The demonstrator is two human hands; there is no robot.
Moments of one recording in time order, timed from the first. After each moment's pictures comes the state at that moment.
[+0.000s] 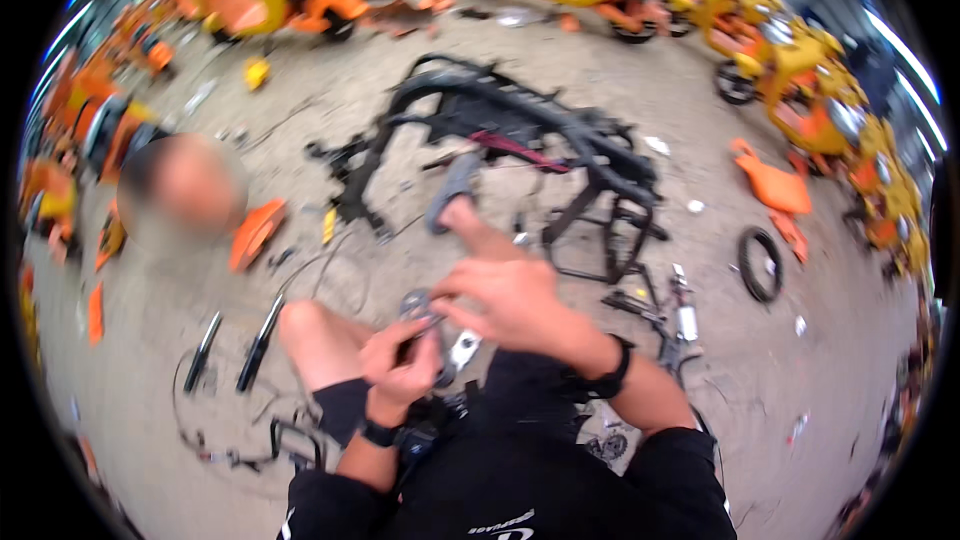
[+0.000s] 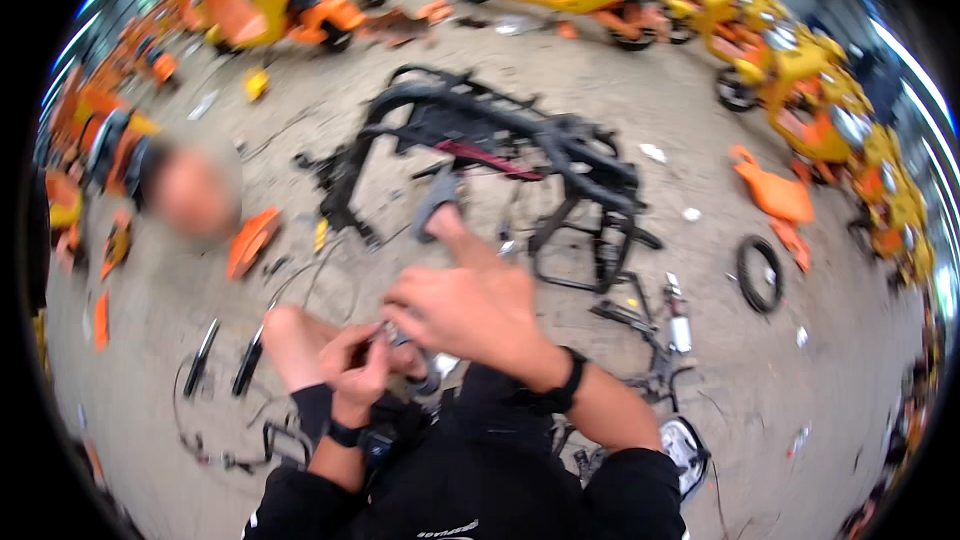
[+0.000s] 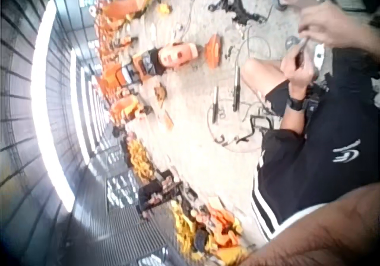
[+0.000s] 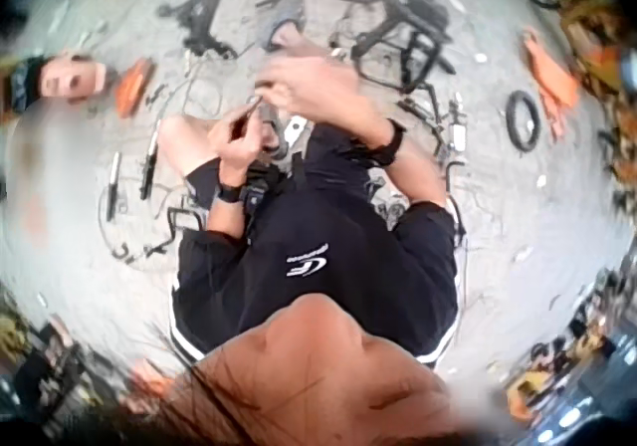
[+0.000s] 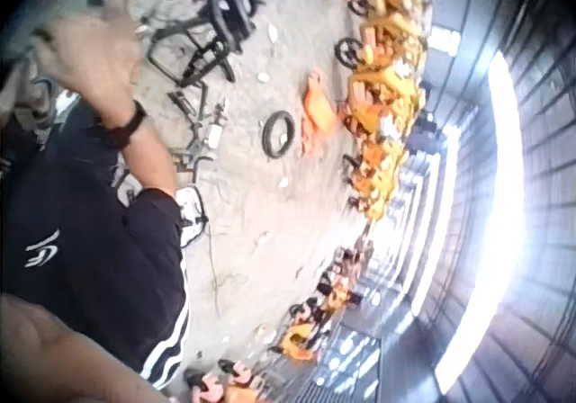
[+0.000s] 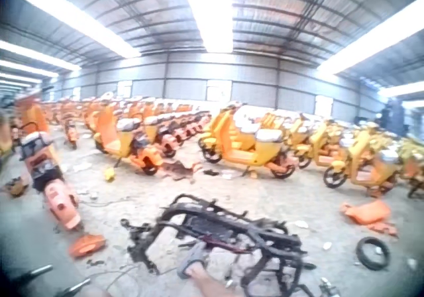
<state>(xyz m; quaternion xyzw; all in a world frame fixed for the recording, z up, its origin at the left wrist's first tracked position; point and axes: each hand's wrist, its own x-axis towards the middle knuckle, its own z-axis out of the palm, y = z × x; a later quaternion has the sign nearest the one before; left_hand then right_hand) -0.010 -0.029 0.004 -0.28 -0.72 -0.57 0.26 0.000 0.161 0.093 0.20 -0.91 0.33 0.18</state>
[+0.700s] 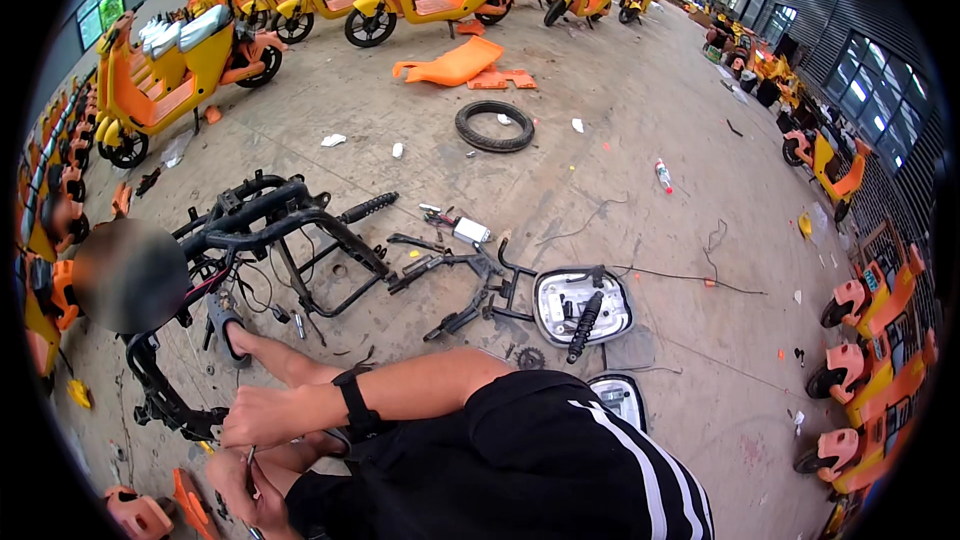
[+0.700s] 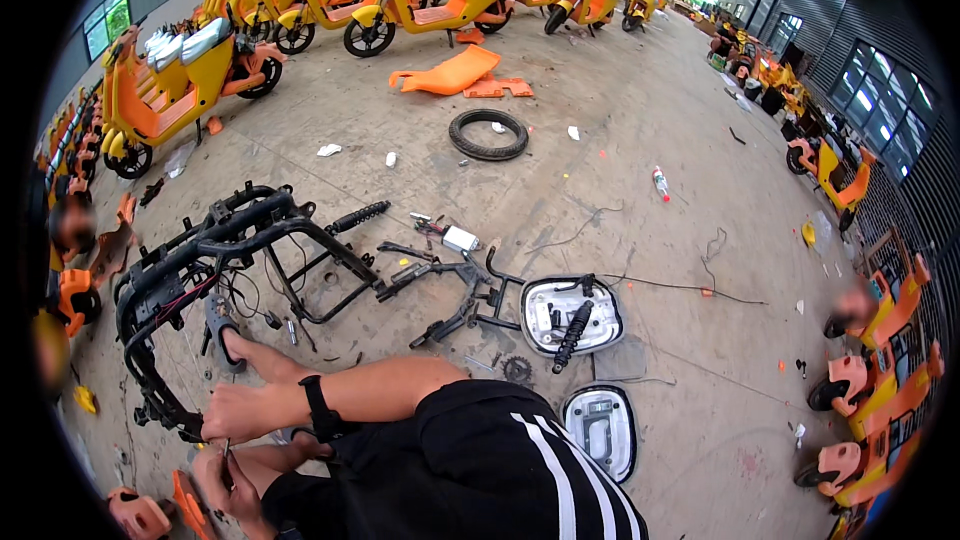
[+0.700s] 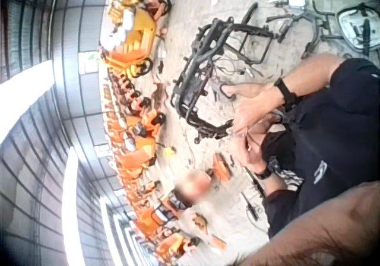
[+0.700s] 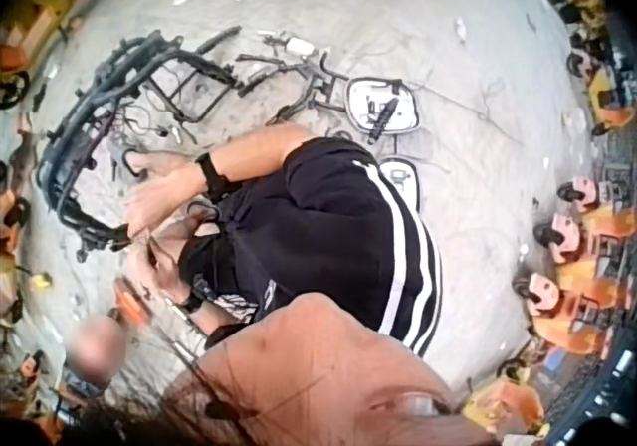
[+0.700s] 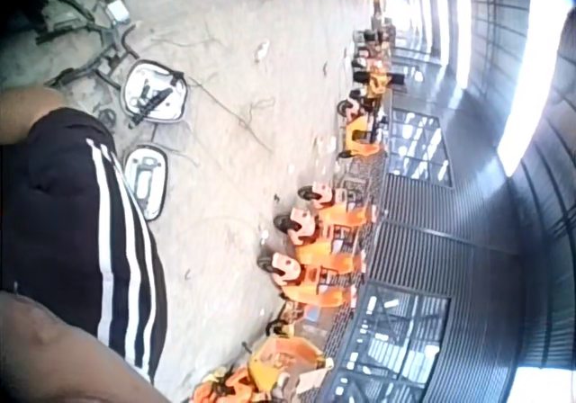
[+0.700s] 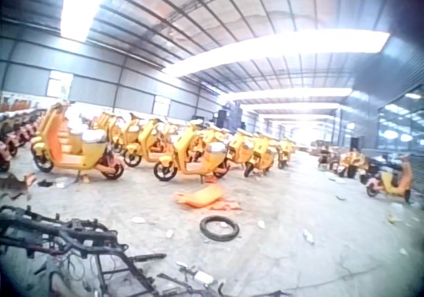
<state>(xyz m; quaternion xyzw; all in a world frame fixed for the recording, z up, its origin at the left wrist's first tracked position) -0.035 -0.040 0.014 -0.56 -0.68 -0.40 0.26 0.013 0.154 0.024 0.22 -0.87 0.22 0.38</state>
